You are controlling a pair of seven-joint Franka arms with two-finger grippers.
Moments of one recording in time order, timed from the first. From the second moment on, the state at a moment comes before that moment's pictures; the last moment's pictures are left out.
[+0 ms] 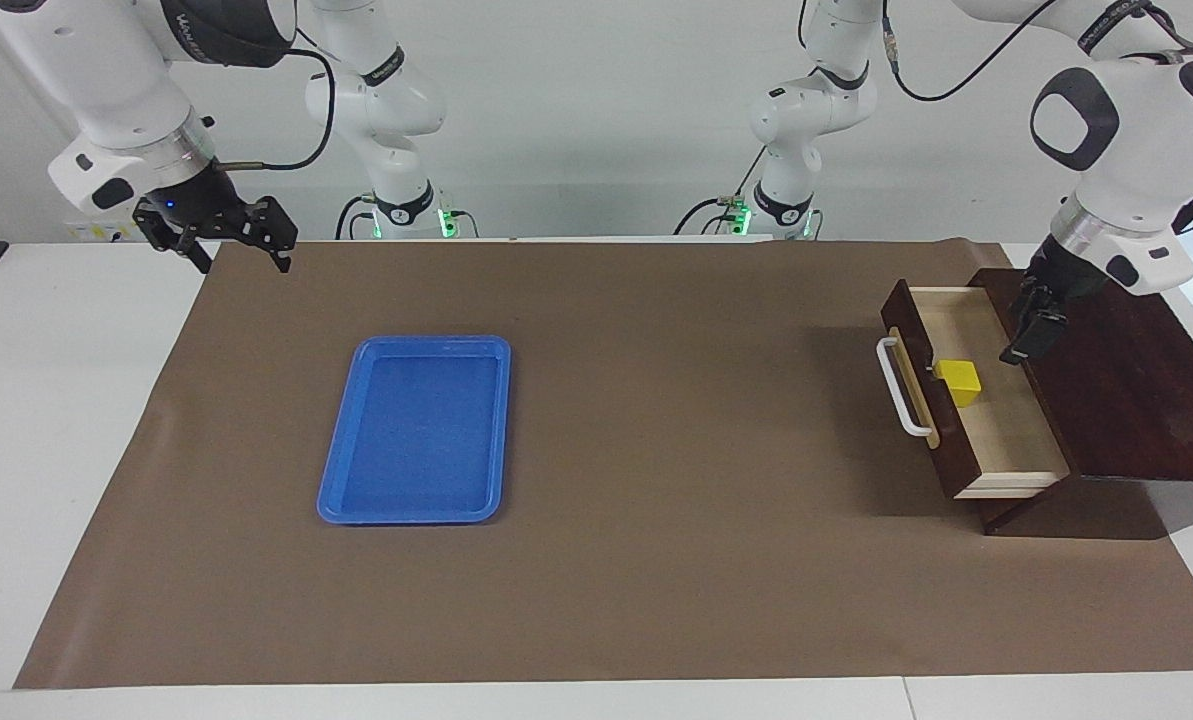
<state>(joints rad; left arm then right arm) 0.27 0.07 -0.17 -1.73 0.02 1.84 -1.00 -0.10 0.00 0.04 -1.57 -0.02 1.48 -0.05</state>
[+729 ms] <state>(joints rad) 0.23 0.13 -0.19 -1.81 0.06 1.93 -1.39 -0.10 0.00 0.04 -1.57 -0.02 1.48 -0.05</state>
